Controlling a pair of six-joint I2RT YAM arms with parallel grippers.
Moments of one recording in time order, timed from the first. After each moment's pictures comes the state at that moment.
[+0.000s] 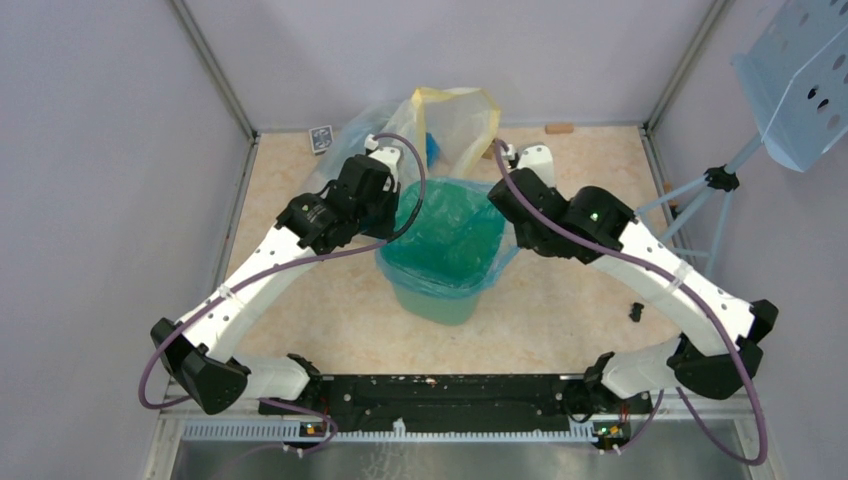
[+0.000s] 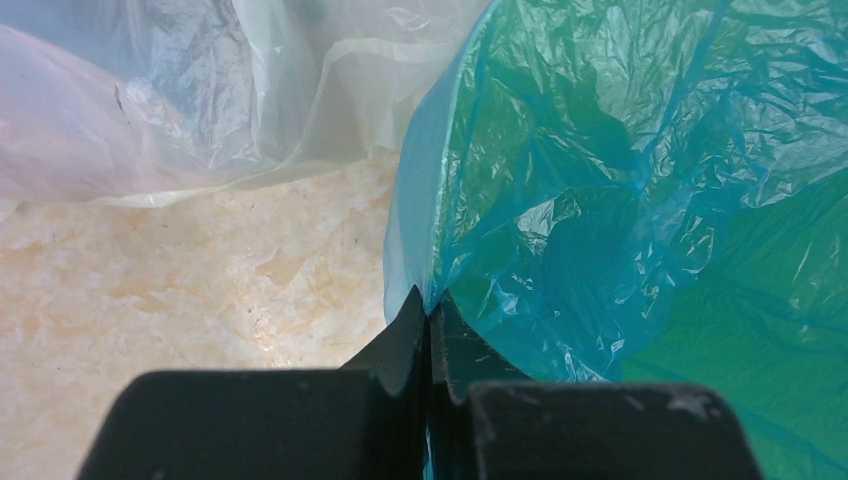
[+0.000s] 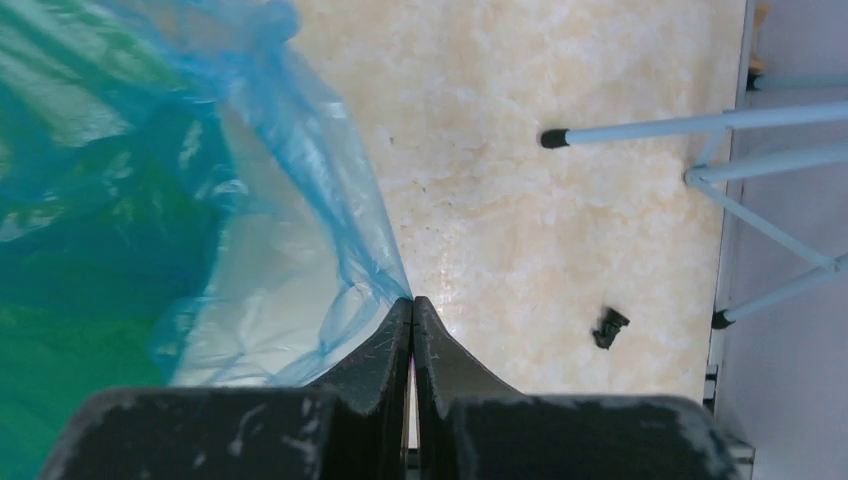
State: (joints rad) left arm -0.67 1.30 1.40 -0.85 -0.17 -0.32; right arm 0.91 1.32 1.62 -1.28 0.68 0.52
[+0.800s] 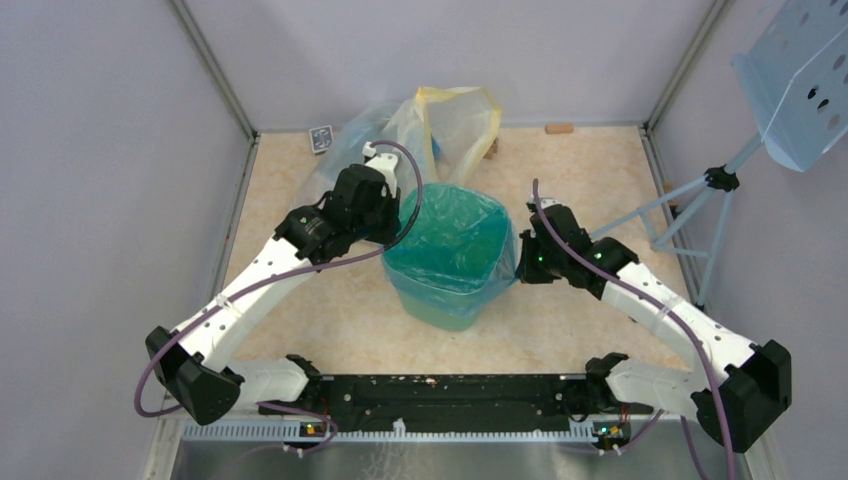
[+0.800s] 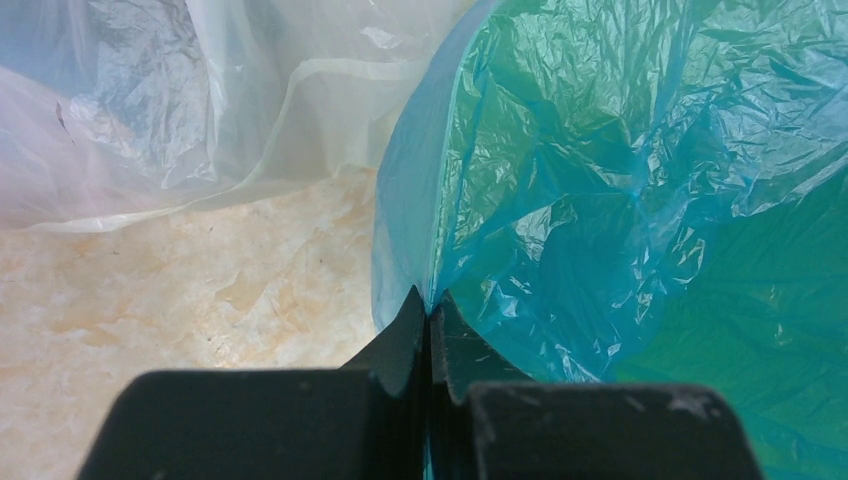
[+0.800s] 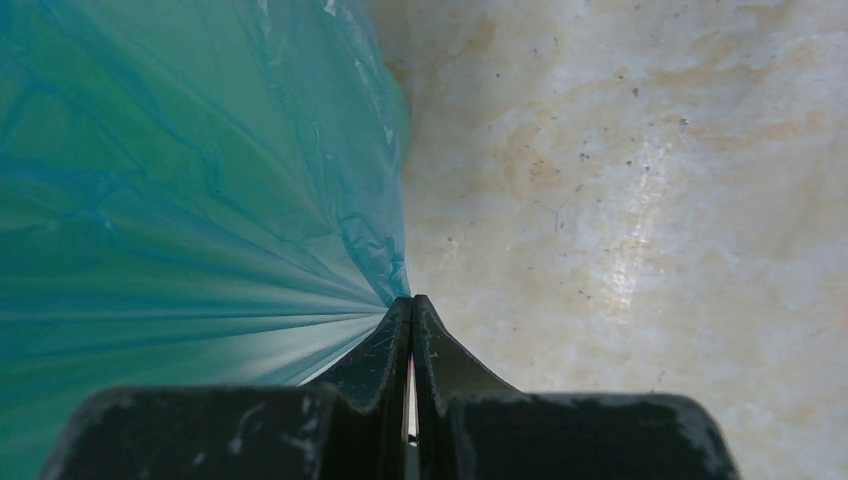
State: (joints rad) left arm -0.67 1.24 1.29 -0.73 -0.11 -0.34; right arm 0.63 1.09 0.93 -0.75 0.09 0.52
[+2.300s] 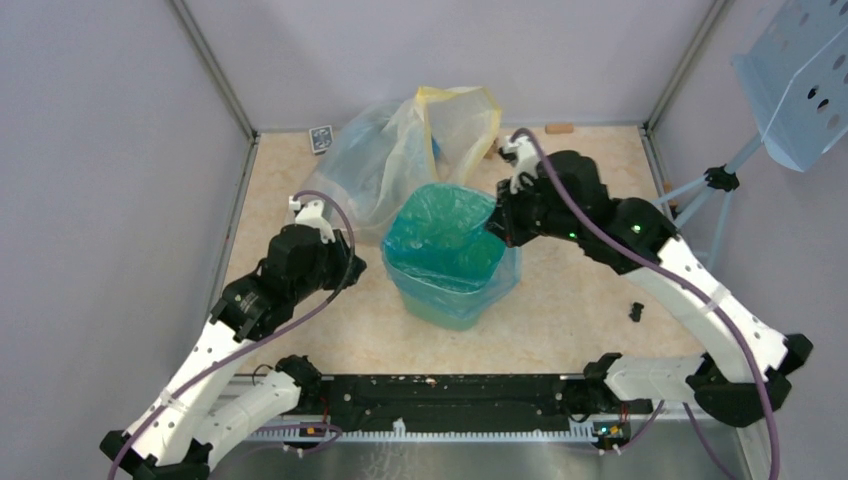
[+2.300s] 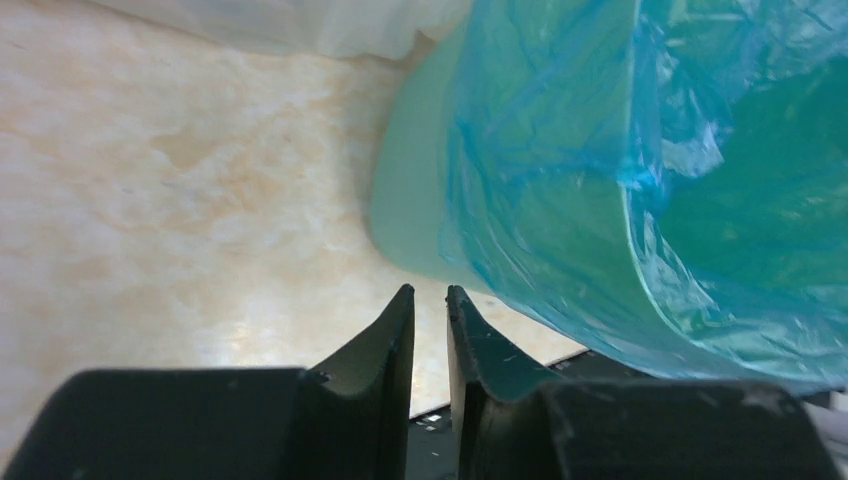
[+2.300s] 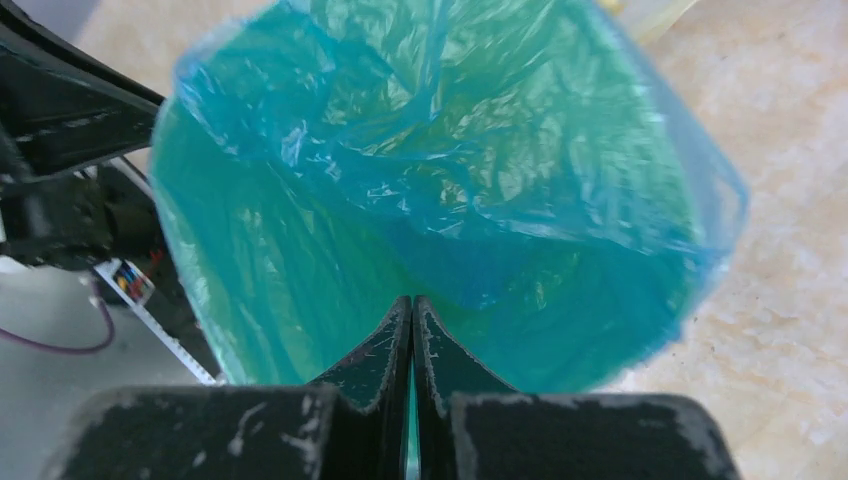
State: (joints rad) left arm -0.56 0.72 0.91 -0.76 -0.04 -0.61; right arm 0.84 1.22 1.52 -0.89 0.01 0.28
